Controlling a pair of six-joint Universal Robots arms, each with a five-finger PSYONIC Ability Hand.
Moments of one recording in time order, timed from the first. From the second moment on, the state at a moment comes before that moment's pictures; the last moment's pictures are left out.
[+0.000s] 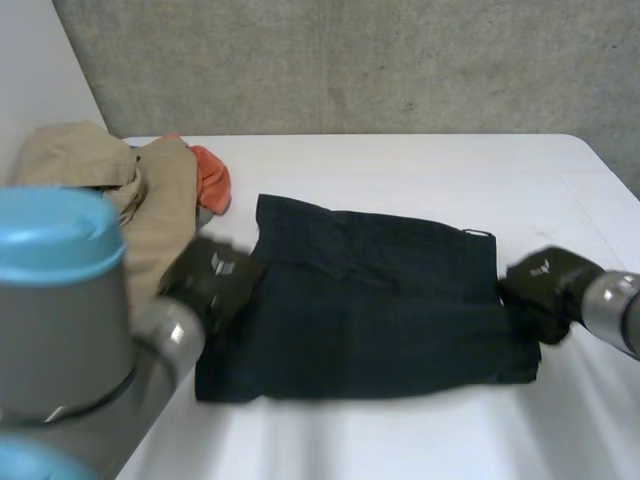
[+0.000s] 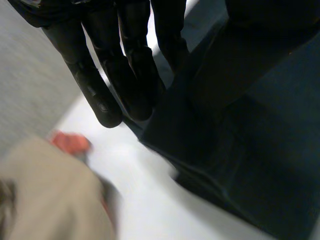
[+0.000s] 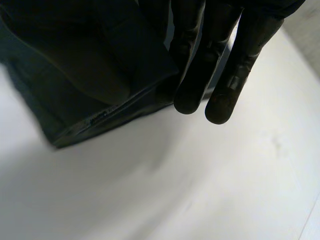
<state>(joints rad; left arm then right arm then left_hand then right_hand) 4.06 -1.79 -1.61 2.99 -1.72 3.66 1.72 -1.30 1.60 0.42 1.33 2.29 1.12 1.19 1.19 1.20 1.00 0.98 1.17 1.19 1.19 0.99</state>
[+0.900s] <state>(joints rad) 4.13 -2.23 -1.28 3.83 -1.67 3.74 1.82 -1.15 1.37 -0.17 1.50 2.67 0.20 0.20 0.21 0.20 0.05 0.20 0.22 0.21 0.23 0.06</state>
